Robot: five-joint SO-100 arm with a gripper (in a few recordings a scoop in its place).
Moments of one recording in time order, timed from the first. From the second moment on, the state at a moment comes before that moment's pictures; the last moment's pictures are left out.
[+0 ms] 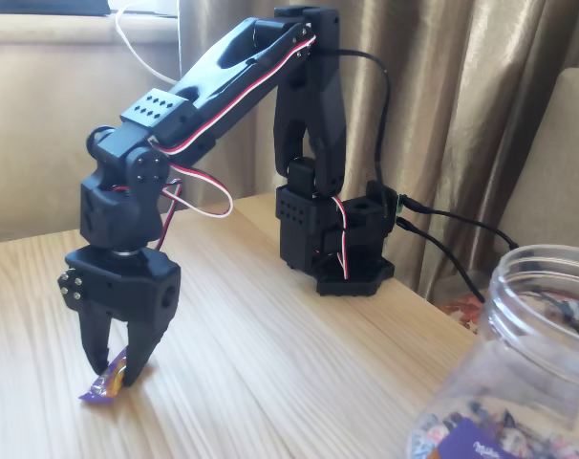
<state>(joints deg) -12.7 84.1 110.0 53.5 60.5</state>
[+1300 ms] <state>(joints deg) -12.2 85.0 108.6 55.5 45.2</state>
